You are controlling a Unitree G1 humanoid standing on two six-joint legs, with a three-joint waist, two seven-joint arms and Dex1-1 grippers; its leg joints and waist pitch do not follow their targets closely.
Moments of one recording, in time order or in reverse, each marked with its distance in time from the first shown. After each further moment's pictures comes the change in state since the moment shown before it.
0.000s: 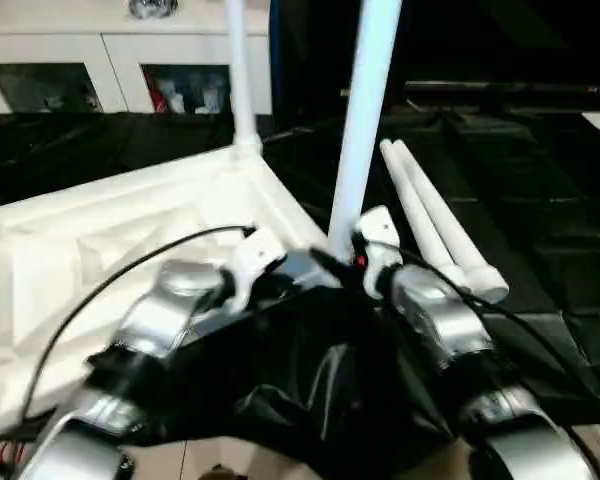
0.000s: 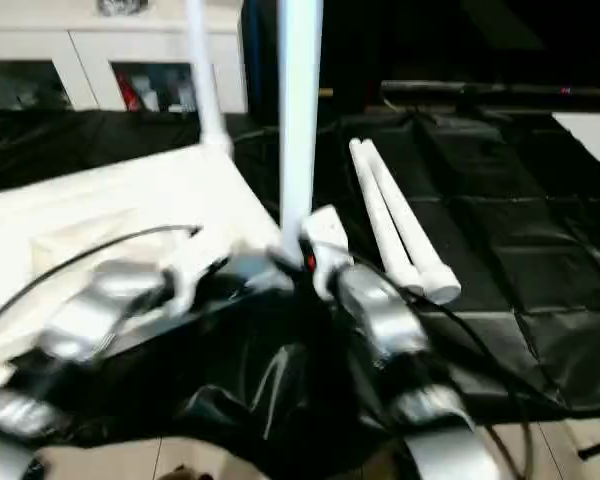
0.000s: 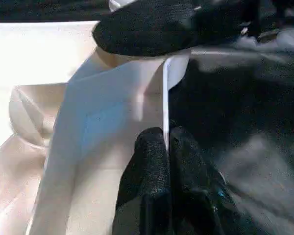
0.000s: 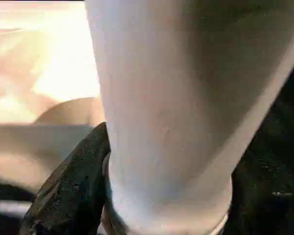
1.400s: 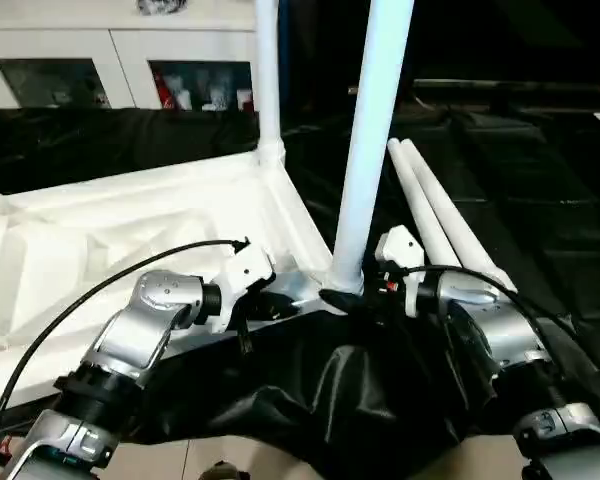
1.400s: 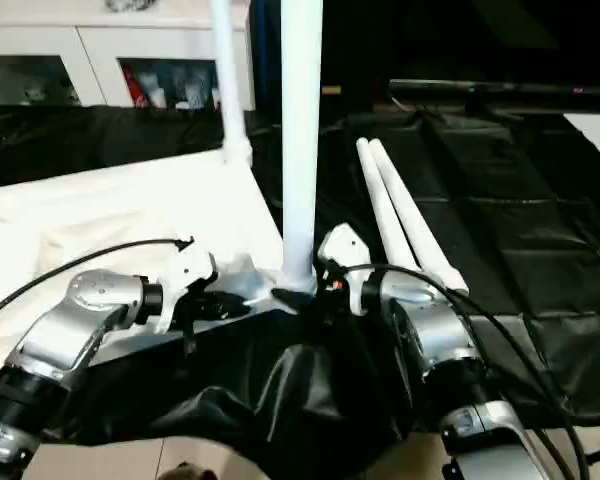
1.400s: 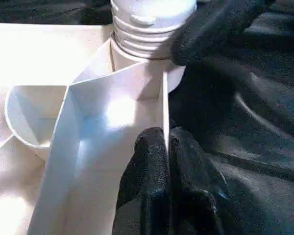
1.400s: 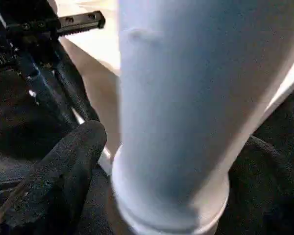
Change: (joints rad) left arm 0.164 0.171 -0.003 -0.207 -0.084 -0.073 -0.304; right arm 0.143 -0.267 0.114 -0.245 0.071 -0.043 0.672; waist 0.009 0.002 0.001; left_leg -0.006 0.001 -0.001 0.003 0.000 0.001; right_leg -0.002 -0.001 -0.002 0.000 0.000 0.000
